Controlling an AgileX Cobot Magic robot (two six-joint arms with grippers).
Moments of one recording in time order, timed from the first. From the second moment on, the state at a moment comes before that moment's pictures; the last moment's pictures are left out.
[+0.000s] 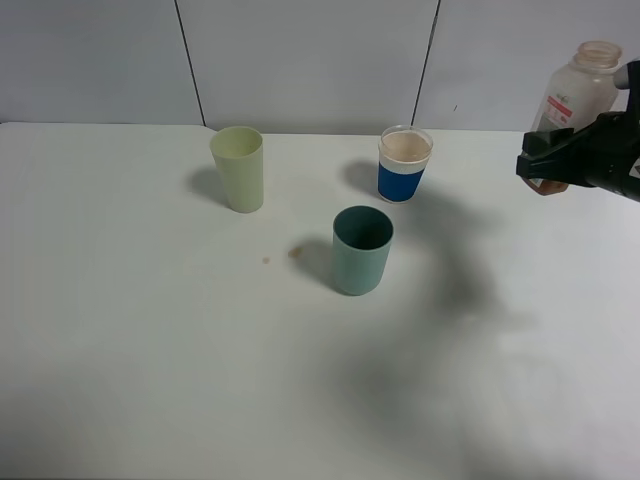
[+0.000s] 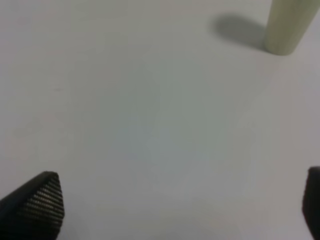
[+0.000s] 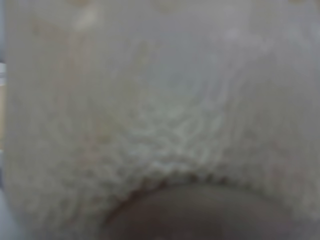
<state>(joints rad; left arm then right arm) -0.02 0.00 -0.51 -0.02 1.05 0.01 -0.06 1.51 -0.48 -0.38 -0.63 0.14</state>
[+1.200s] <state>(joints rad) -0.02 0.00 -0.51 -0.02 1.05 0.01 0.26 1.50 -0.62 -0.26 -0.22 -0.10</state>
